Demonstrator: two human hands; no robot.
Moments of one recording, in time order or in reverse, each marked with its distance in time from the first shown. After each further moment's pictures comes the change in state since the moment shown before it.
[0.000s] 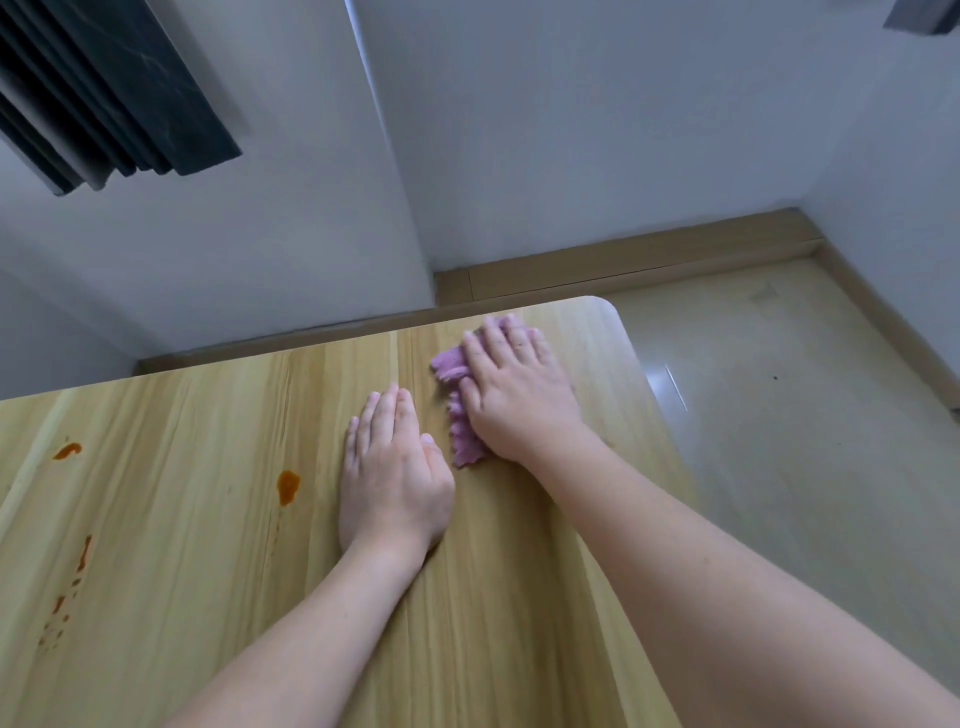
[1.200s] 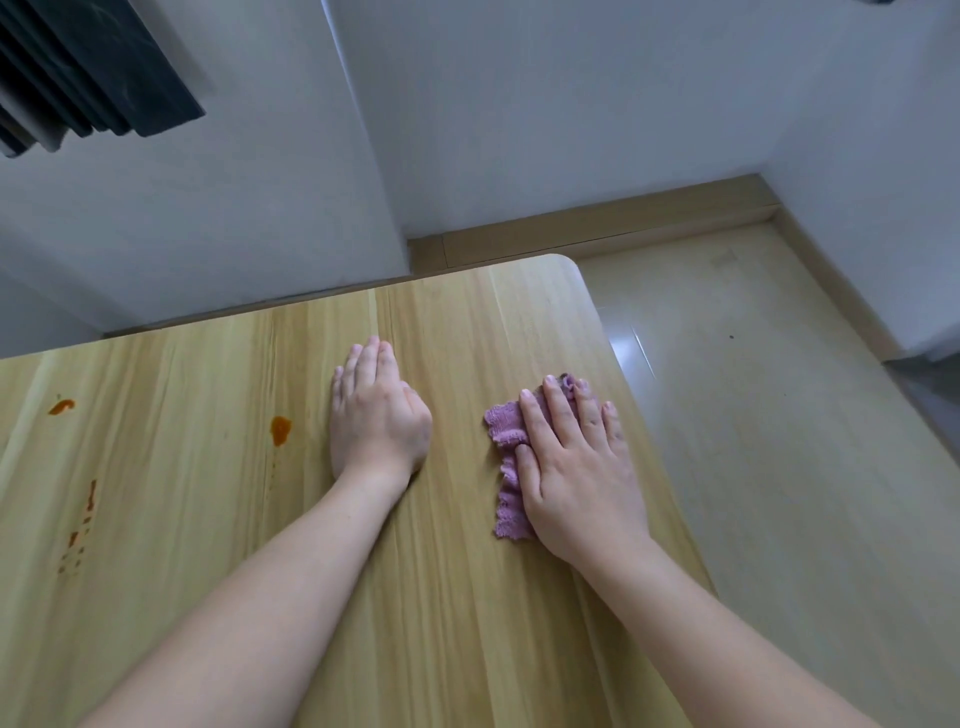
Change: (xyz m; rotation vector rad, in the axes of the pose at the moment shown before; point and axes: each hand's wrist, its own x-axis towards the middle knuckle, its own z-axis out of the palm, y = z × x) left_hand -0.005 0.003 -0.008 -0.024 -0.016 -0.010; right_hand -0.163 0.006 -0.003 0.014 0.013 0.244
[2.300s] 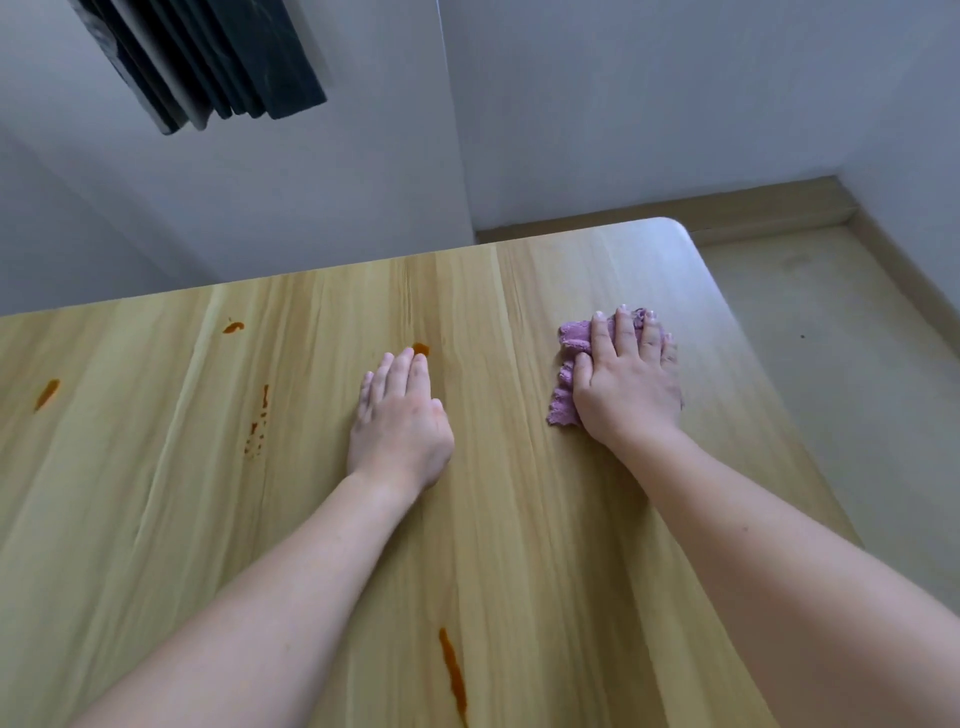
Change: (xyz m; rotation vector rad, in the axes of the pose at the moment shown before) left_hand -0.075 -0.115 -0.060 0.091 -0.089 0.066; right_hand 0.026 -0.077 0.008 -0.053 -0.049 0.161
